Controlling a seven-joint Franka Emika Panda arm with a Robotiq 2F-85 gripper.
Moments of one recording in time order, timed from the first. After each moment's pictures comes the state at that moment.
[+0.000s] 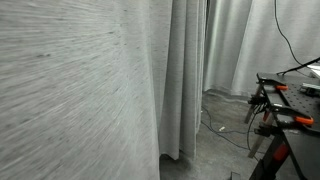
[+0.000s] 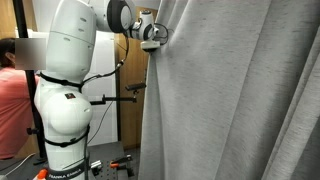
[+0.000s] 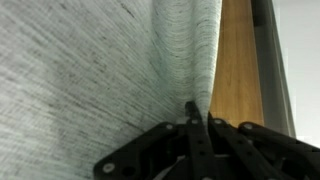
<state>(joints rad) 0.48 0.26 0.50 -1.52 0.03 2.56 -0.43</state>
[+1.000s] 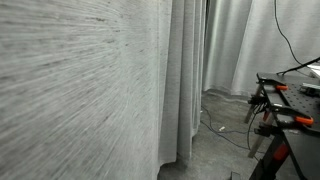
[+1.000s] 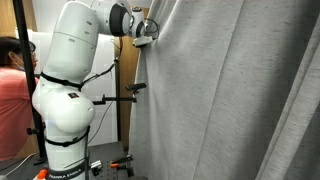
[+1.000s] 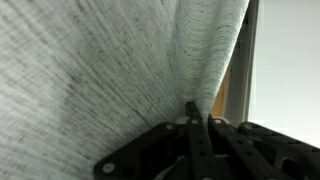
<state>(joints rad) 0.55 0.31 0.55 -1.43 -0.03 2.57 -0.55</state>
